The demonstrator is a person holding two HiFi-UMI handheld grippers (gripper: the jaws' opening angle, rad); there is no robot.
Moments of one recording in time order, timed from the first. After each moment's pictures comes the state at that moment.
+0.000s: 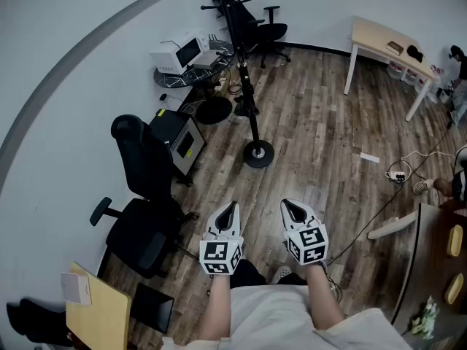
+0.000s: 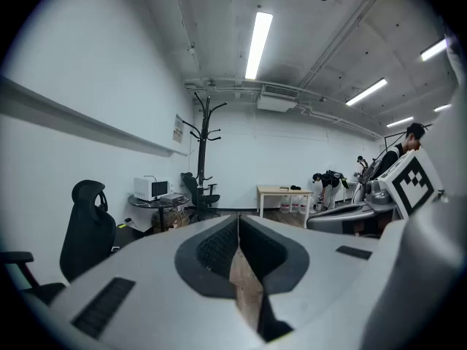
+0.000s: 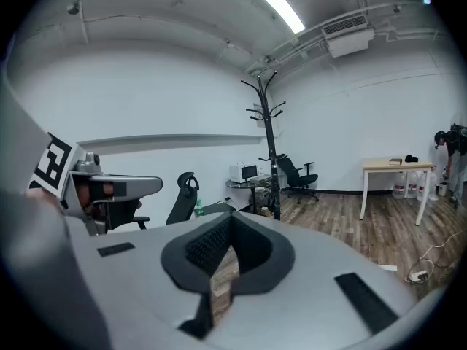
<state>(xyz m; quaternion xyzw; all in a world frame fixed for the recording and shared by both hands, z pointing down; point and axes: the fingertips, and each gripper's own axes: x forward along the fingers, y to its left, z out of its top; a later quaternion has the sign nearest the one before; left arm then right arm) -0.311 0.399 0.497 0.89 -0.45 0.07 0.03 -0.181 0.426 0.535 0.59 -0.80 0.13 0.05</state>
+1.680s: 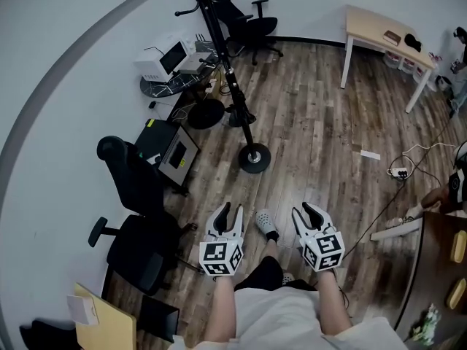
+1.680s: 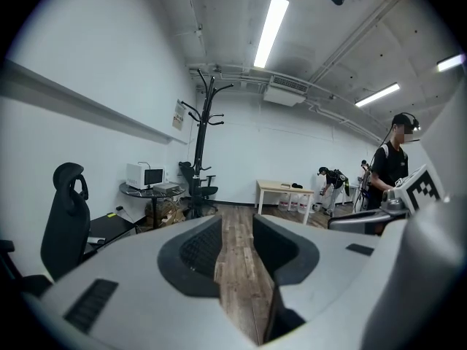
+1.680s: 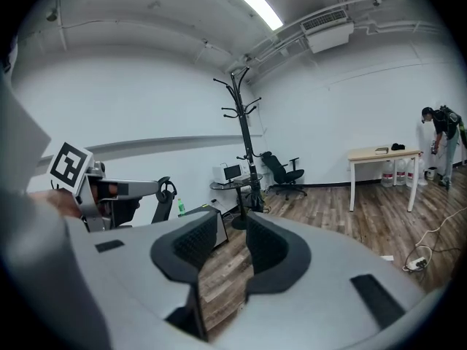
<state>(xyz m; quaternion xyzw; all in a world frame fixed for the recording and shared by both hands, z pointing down) -0.249 0.296 0.522 0.89 -0.44 0.08 0.08 -0.081 0.363 0.559 0.62 -0.77 0.16 0.03</state>
